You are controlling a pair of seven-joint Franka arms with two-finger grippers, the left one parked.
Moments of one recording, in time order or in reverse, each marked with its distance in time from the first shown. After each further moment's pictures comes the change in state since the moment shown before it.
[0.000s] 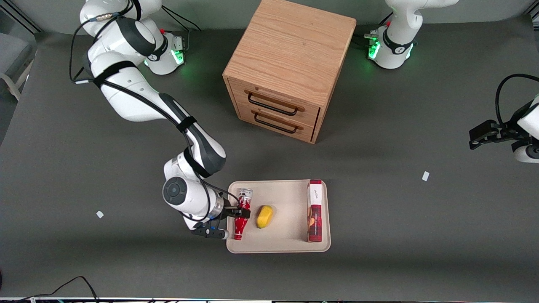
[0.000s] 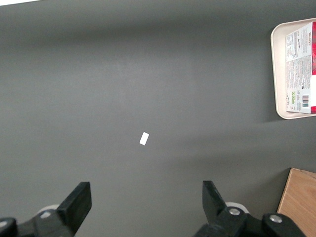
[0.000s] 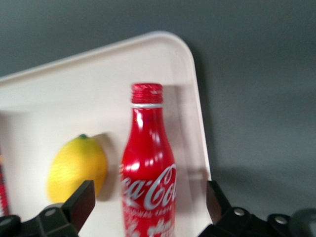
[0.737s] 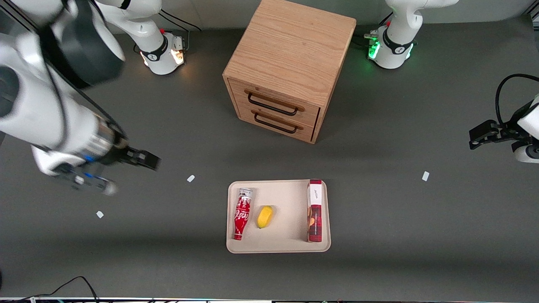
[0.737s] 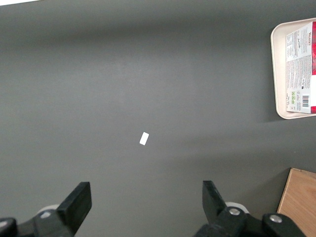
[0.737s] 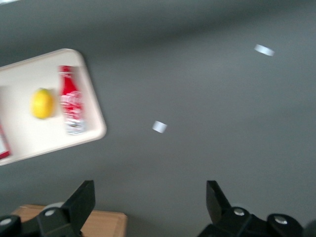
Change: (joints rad) arm -0.107 -0.631 -0.136 0.027 0.016 -0.883 -0.005
